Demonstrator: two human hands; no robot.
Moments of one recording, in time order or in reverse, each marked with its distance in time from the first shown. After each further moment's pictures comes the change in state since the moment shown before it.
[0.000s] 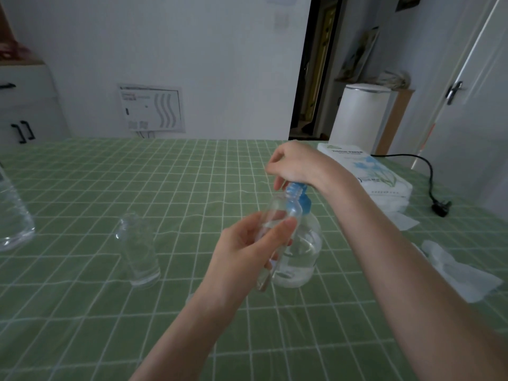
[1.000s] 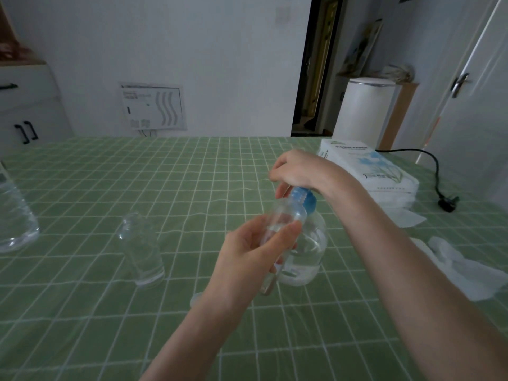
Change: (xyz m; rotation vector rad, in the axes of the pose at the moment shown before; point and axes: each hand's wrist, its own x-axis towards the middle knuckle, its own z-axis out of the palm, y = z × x) left_hand -0.001 -0.002 0.001 0.013 0.003 -0.026; right_hand -0.002 0.002 0.006 -0.015 -0.093 0.052
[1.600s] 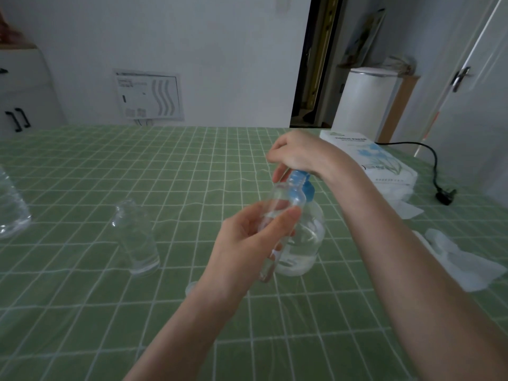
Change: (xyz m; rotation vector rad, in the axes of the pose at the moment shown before) left_hand -0.001 0.004 0.003 -0.018 0.023 0.012; right_hand 0.000 -0.001 -0.003 0.062 0.058 -0.049
